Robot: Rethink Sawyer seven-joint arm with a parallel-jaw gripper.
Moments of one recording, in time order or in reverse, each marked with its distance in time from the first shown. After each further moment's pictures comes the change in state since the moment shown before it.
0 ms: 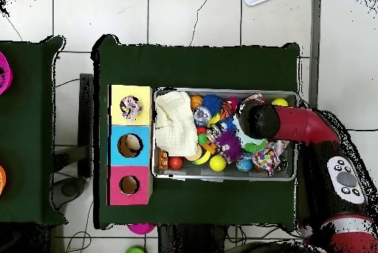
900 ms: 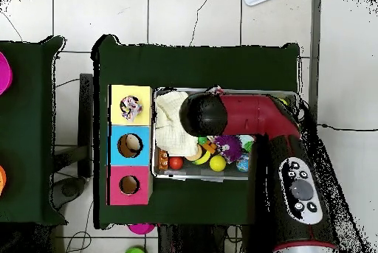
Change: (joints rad) arm 0.220 -0.234 -0.014 0.124 0.145 0.129 0.000
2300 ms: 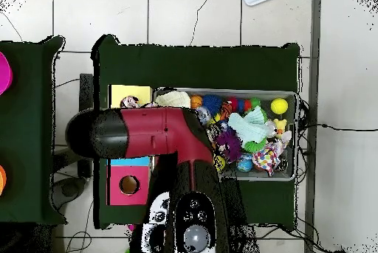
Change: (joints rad) arm 0.372 -0.140 -0.182 0.056 0.277 0.148 0.101
